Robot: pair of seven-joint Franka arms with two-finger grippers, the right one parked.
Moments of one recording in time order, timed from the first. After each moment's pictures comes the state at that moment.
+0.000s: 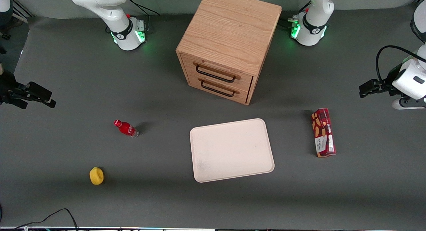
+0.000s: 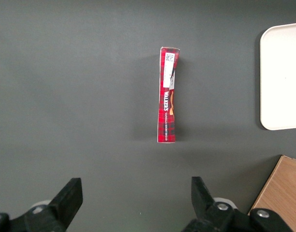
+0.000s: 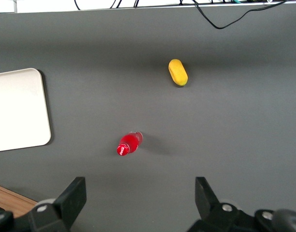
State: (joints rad) arm 0.08 -0.01 -0.09 -1.76 0.04 1.70 -0.05
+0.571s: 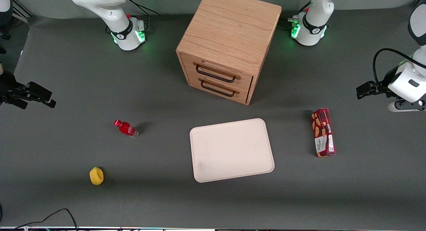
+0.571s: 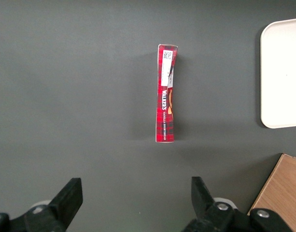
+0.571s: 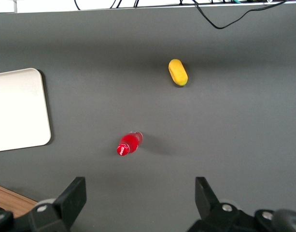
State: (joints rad) arm 0.07 0.01 -0.09 -1.76 0.04 1.70 -0.05
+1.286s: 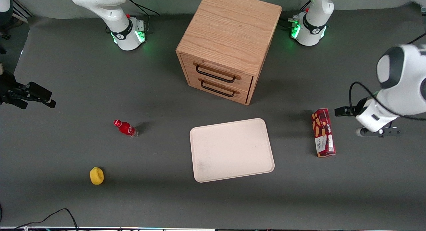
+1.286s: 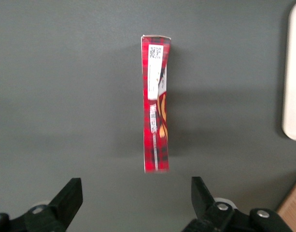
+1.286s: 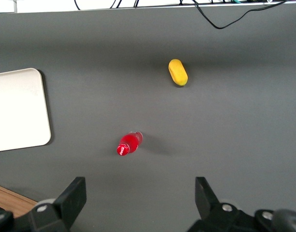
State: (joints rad) arm 0.05 0.26 -0.09 -1.80 0.04 1.89 -0.05
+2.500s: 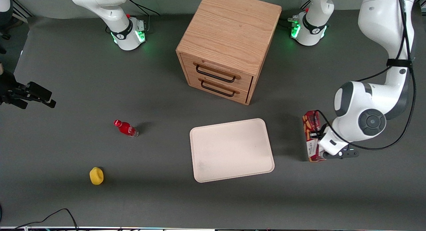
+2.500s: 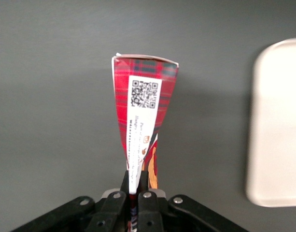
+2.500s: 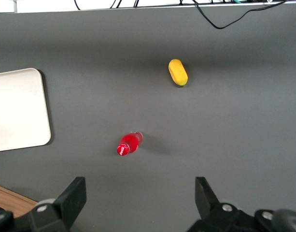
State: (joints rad) arm -0.12 0.51 -0.10 -1.57 0.02 1.95 -0.32
